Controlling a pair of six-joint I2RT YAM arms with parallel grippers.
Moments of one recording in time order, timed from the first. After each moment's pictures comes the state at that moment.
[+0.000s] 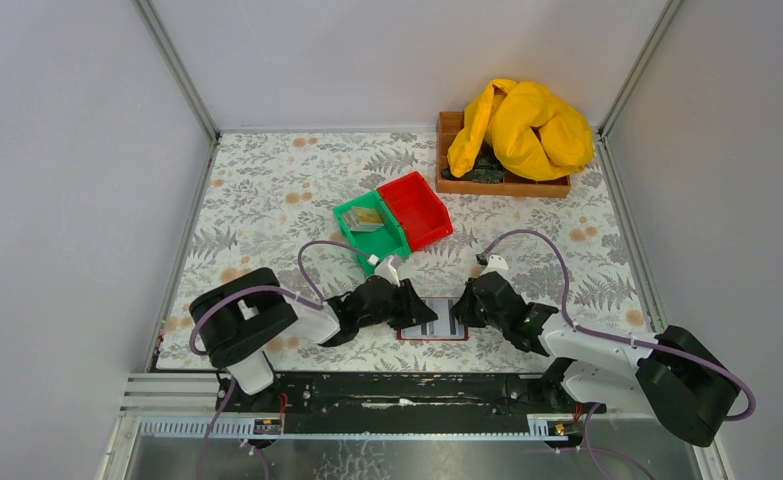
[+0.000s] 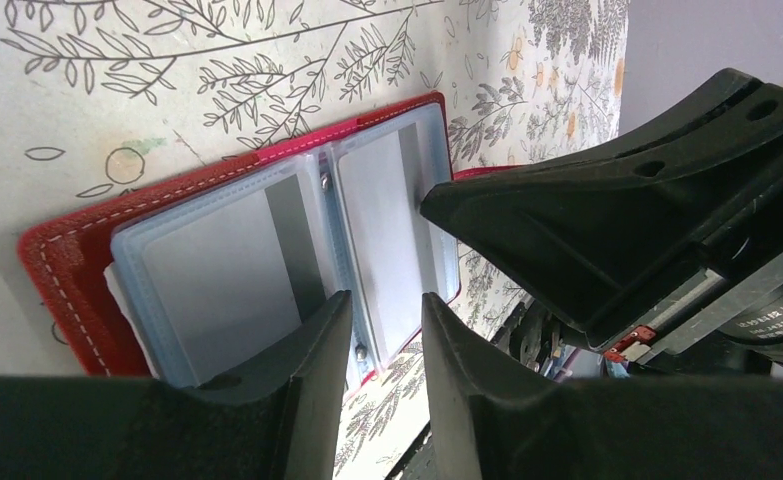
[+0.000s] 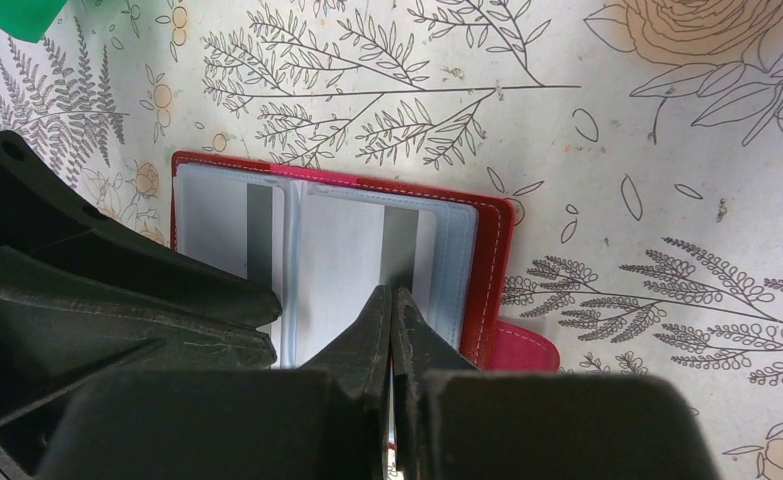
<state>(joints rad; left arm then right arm) -0.98 1.67 0.45 0.72 0.09 -1.14 0.80 1.09 0.30 0.03 0.14 0.81</state>
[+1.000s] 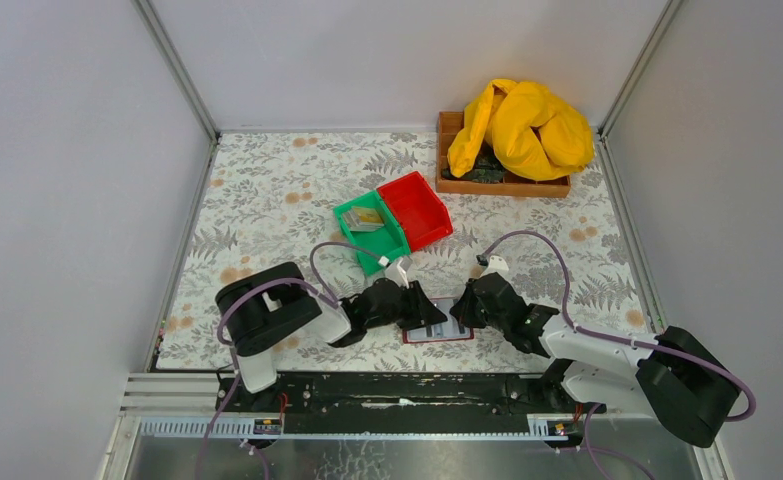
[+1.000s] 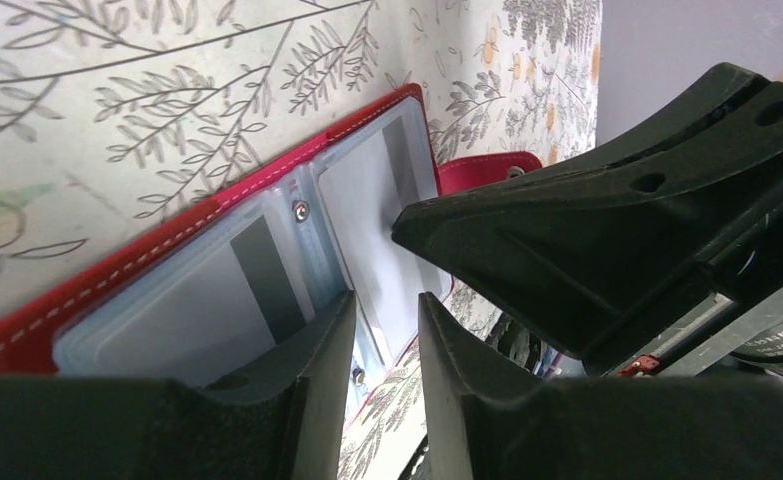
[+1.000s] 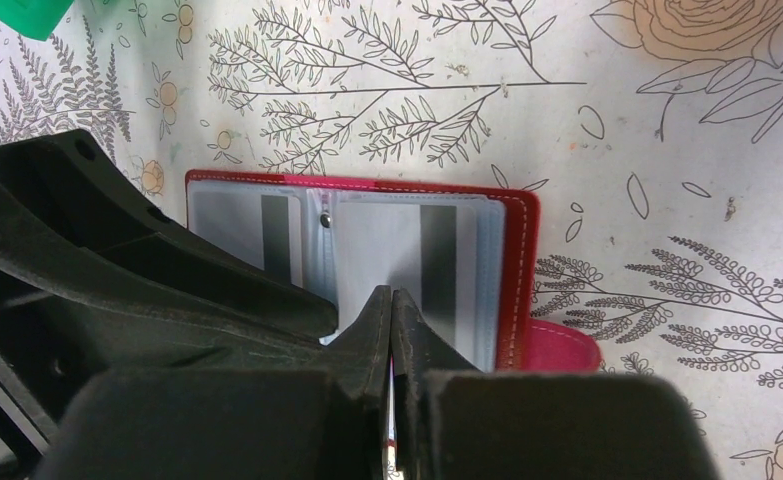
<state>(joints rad) -1.00 1.80 0.48 0.86 0.12 -1.16 0.80 1.09 0.28 0.06 0.13 0.82</state>
